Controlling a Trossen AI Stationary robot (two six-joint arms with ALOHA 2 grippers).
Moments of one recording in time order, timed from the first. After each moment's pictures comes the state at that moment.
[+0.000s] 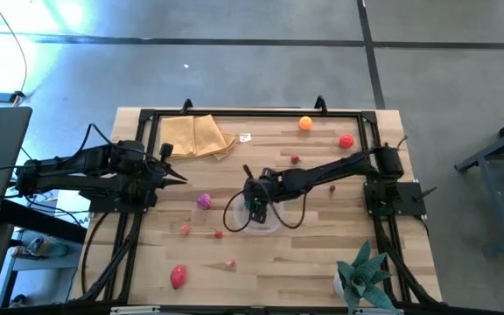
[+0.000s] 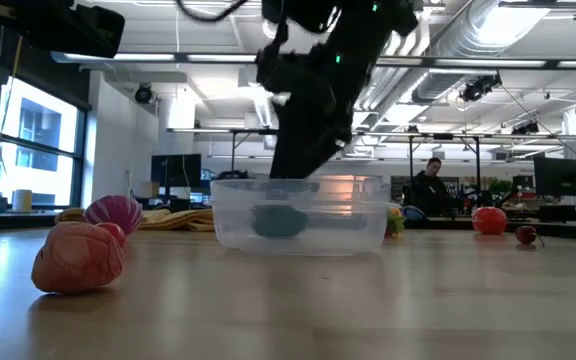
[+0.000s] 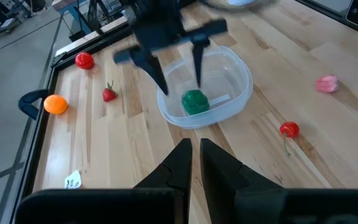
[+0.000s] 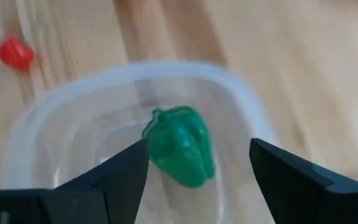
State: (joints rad) left arm 0.22 0.47 0.59 -0.63 0.16 0.49; right arm 0.11 1.94 1.42 -0.55 0.20 0.35
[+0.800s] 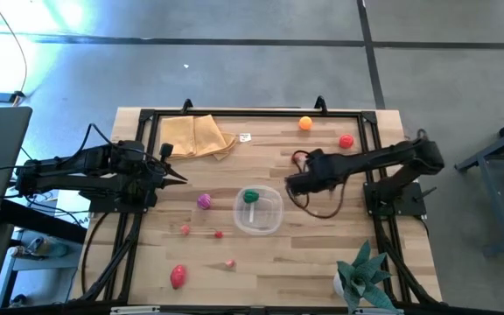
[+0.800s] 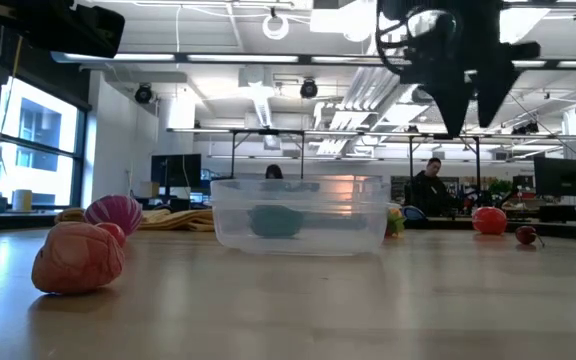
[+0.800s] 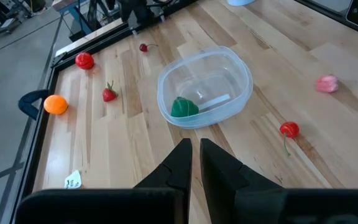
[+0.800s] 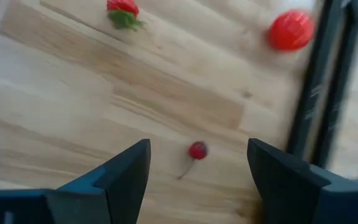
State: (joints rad) left arm 0.22 0.47 0.59 -0.63 0.16 0.49; right arm 0.12 1.58 1.27 -1.45 0.39 1.33
